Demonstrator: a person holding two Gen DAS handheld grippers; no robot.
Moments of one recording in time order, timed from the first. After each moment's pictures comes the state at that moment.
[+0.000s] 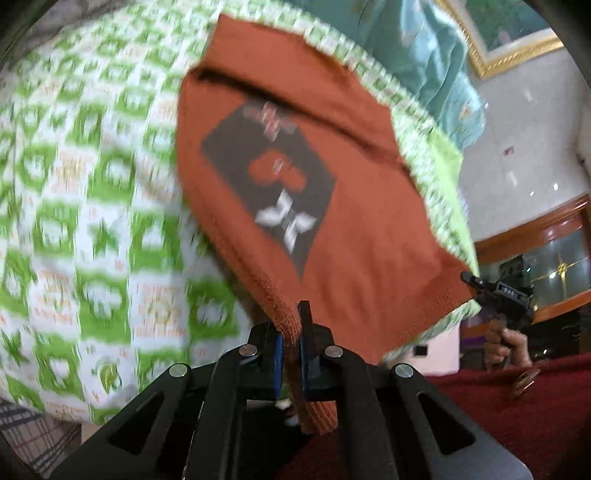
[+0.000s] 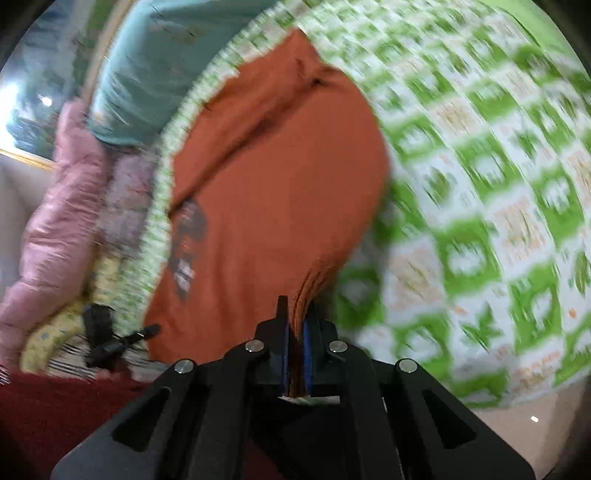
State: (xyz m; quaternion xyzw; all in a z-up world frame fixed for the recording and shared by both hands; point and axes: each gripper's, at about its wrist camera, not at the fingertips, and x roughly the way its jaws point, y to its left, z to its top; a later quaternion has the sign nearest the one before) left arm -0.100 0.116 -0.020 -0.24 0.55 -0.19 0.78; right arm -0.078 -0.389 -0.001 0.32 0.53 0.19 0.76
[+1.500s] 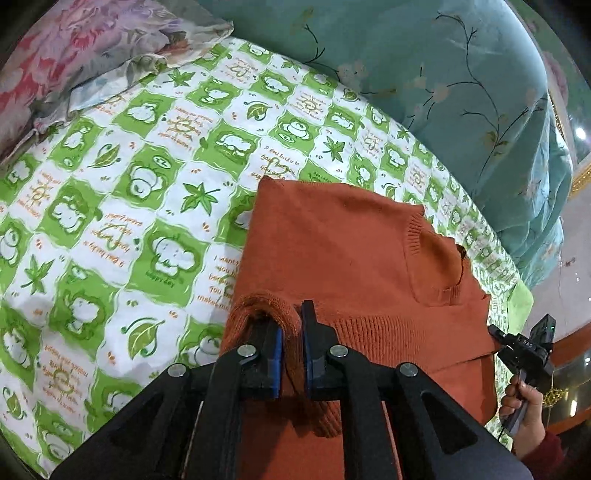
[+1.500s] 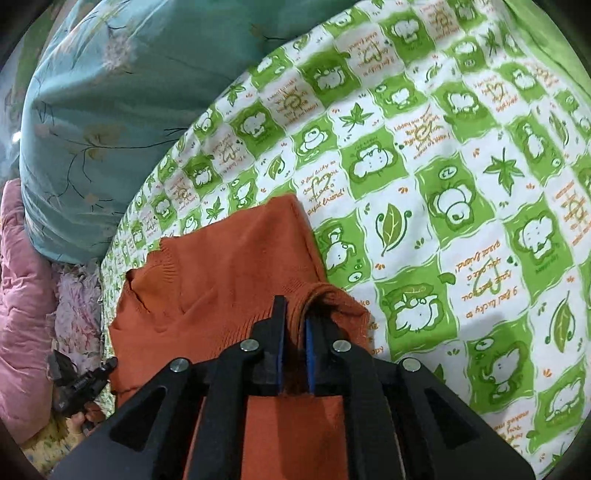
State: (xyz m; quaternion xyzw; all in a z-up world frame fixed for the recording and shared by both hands) left arm 0.238 0.161 -0.056 -0.26 0.48 -0.04 0.84; right arm 0.284 -0.386 -0.051 0.29 0.50 0.12 0.81
